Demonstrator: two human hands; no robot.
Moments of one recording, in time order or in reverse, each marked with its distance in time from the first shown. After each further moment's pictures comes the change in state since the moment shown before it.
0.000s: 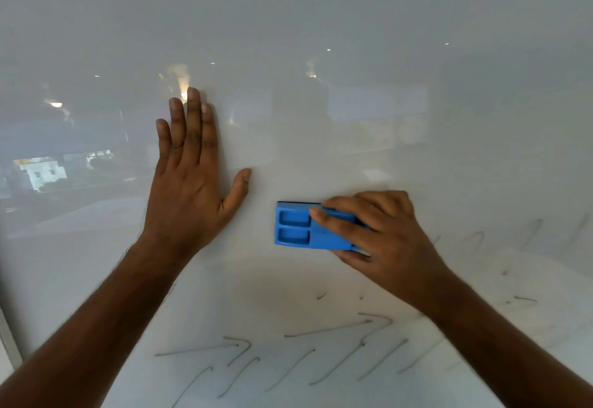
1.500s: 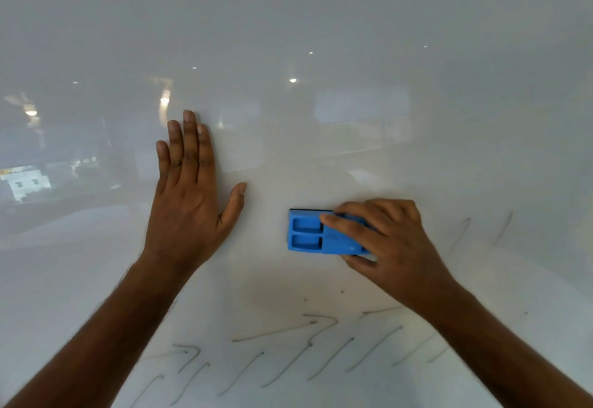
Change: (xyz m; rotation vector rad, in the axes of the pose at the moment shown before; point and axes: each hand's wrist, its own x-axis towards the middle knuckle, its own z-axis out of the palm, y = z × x) left_hand 0.007 0.080 0.019 -0.054 -0.043 -0.023; right_hand -0.059 0.057 -0.045 -0.022 -0.094 0.116
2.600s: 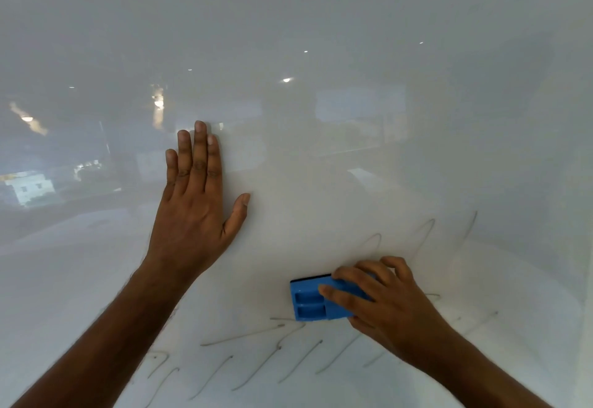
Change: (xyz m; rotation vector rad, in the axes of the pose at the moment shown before) left_hand 0.010 0.052 0.016 0.072 -0.045 0.058; right_hand -0.099 0.016 0.012 -0.077 -0.083 -0.173
